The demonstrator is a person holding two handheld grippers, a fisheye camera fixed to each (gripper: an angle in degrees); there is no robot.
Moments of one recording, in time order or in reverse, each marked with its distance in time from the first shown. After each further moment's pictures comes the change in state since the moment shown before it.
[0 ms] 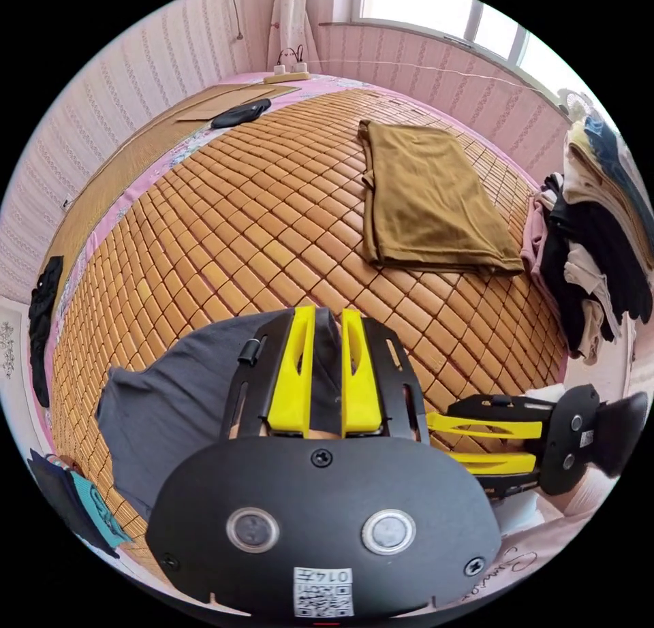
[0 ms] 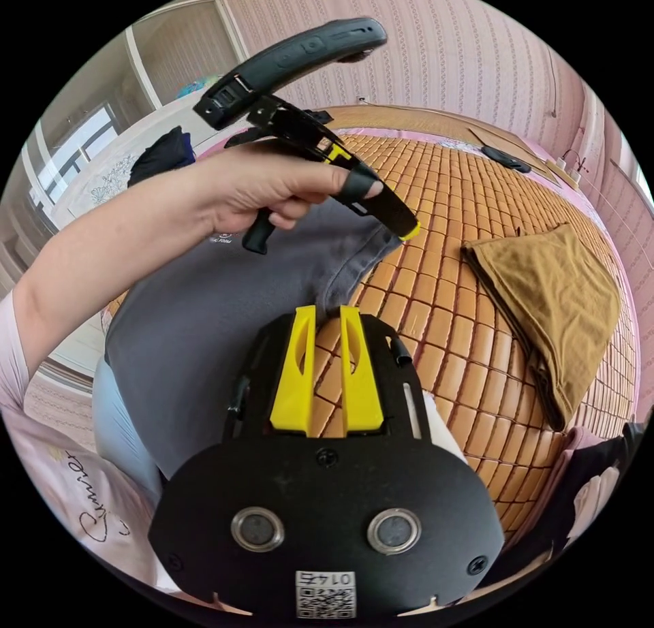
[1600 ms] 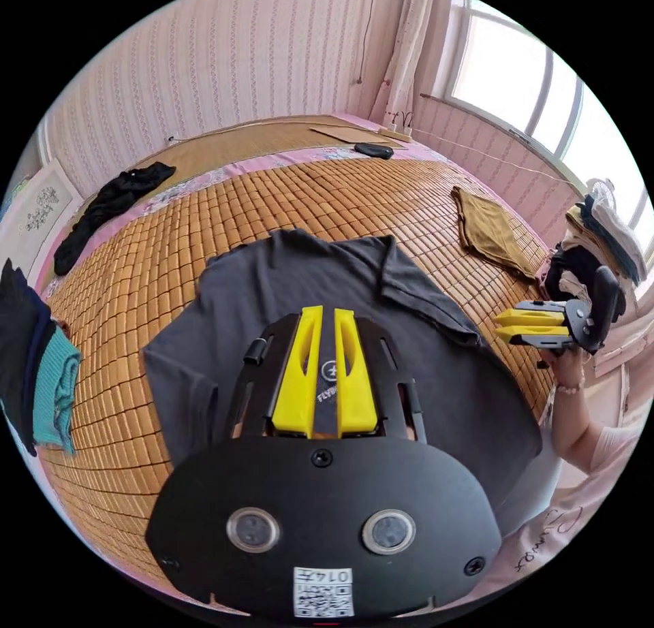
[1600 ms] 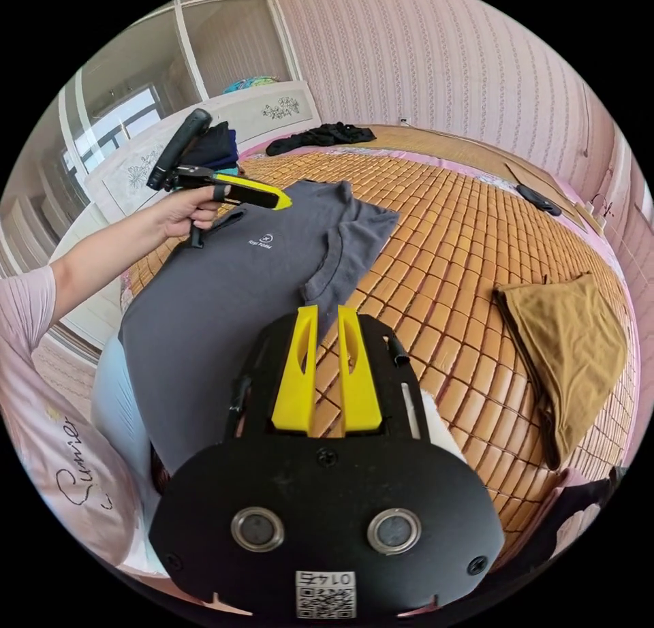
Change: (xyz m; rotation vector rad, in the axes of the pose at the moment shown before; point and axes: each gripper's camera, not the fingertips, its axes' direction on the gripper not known) left arm -0.210 0.290 -0.072 0.275 -0.019 -0.344; right arm -0.005 -0.013 -0.027 0.074 0.001 -0.159
